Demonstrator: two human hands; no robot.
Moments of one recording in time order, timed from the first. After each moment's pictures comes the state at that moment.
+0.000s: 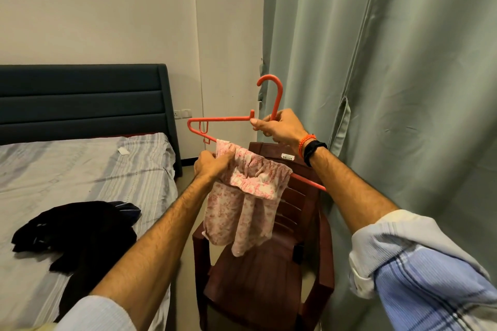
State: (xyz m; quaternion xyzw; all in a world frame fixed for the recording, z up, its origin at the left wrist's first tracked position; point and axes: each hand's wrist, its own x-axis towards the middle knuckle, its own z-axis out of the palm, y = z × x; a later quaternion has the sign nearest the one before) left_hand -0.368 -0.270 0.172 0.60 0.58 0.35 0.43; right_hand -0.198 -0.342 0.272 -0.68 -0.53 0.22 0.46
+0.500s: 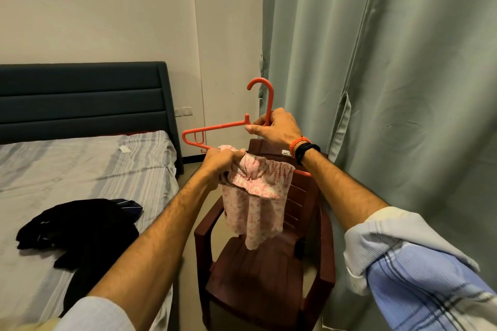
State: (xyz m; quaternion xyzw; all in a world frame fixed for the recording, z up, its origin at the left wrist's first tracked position) left_hand -0.362 -0.311 0.207 0.57 0.50 0.32 0.57; right_hand -0.203 -0.337 0.257 -0.70 -0.59 0.11 0.40
